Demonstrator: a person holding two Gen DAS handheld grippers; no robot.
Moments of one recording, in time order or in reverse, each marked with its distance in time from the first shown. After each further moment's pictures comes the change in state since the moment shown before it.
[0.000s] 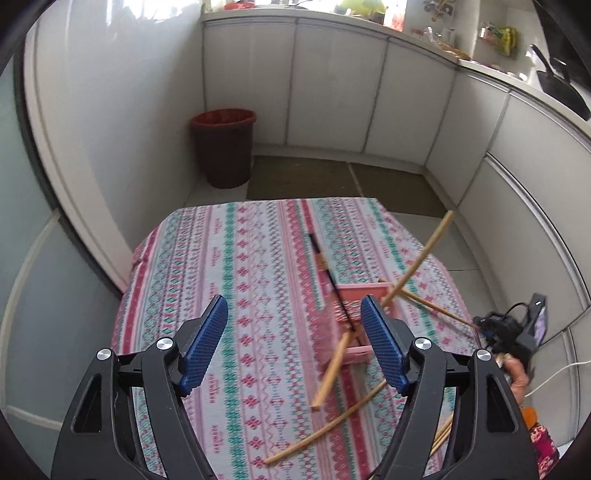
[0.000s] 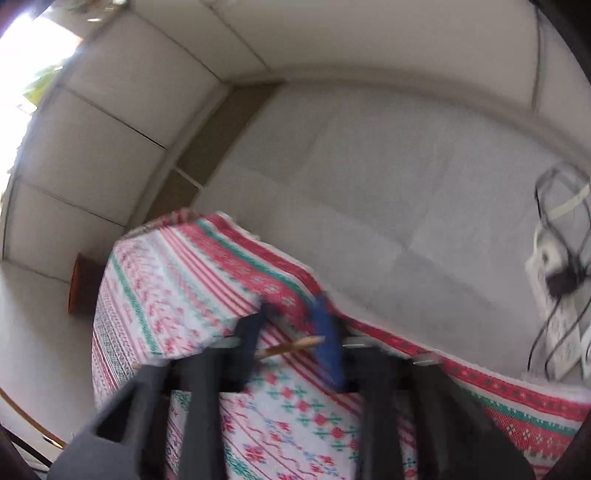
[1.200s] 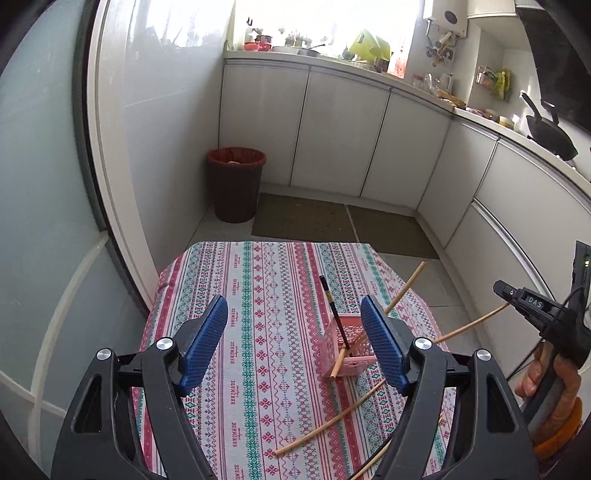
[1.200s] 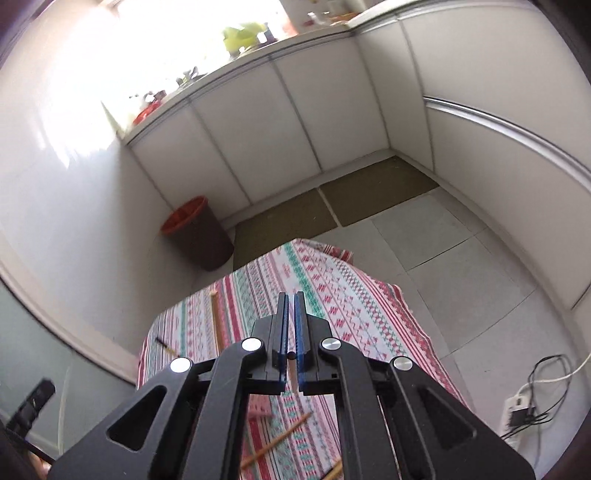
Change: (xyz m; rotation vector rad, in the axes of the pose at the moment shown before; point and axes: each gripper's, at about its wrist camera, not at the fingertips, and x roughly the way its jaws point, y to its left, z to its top) left arm -0.089 0.030 0.009 -0.056 -0.153 -0.039; right arm -0.197 0.156 -0.036 -0.612 -0.082 0.253
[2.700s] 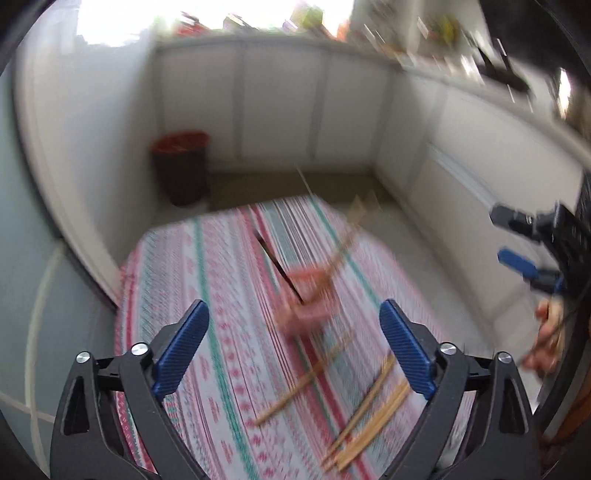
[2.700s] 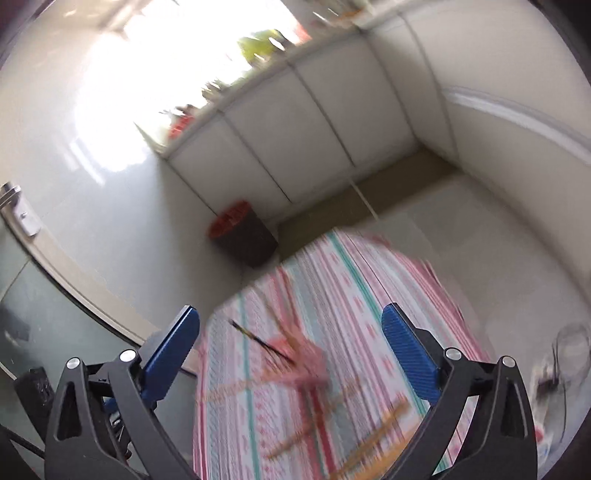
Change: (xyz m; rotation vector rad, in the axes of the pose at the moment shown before) left arm 0.013 -0.058 -0.035 0.246 0.185 -0.135; right arm -0.074 -0.021 -0.035 0.152 0.068 0.143
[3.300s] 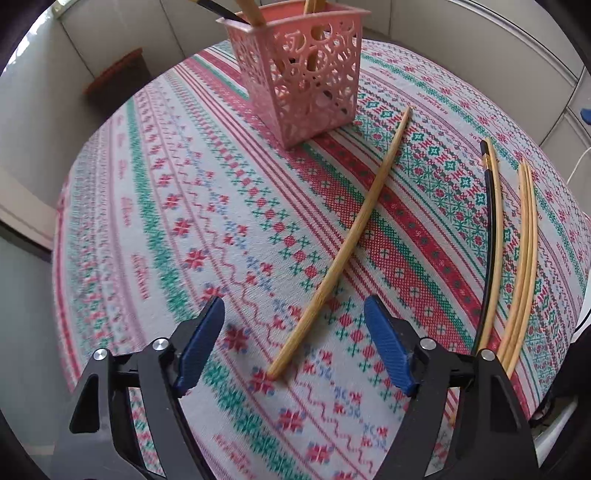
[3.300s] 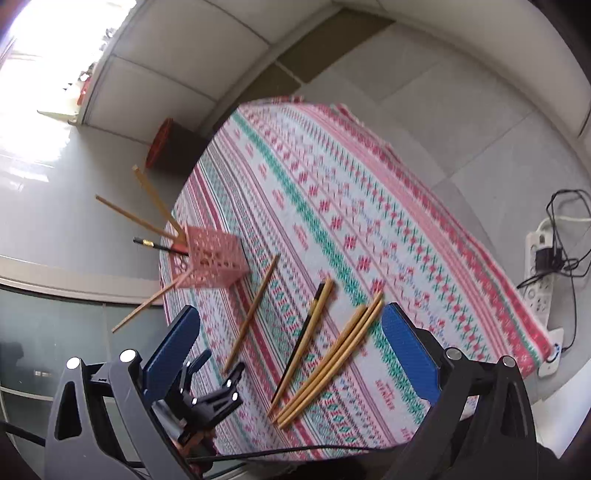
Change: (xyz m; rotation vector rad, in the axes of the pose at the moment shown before) left arm 0.172 0.021 -0.138 0.262 0.337 0.023; right arm 0.059 -0.103 -0.043 0.250 0.415 -0.057
